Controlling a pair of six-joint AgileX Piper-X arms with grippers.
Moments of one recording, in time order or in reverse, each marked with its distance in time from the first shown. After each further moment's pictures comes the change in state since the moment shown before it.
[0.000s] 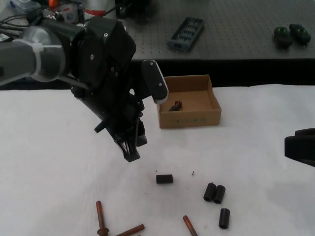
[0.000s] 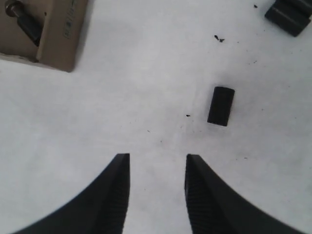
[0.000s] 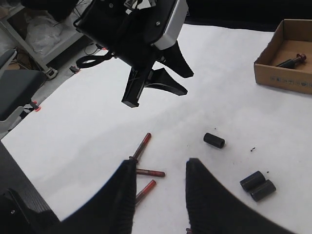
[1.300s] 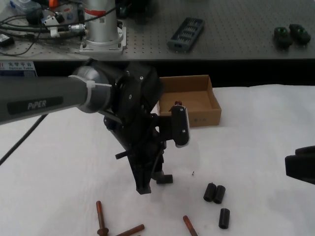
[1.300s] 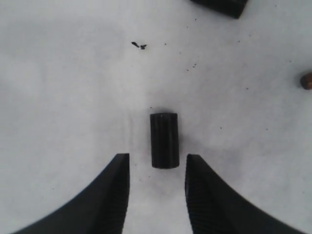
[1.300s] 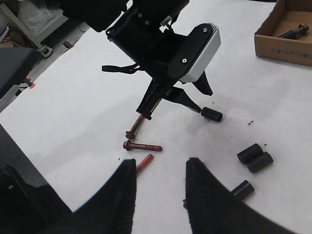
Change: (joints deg) left arm -4.8 9.8 0.1 -2.4 2.2 9.3; right arm 0.0 0.0 0.1 5.2 0.0 -2.4
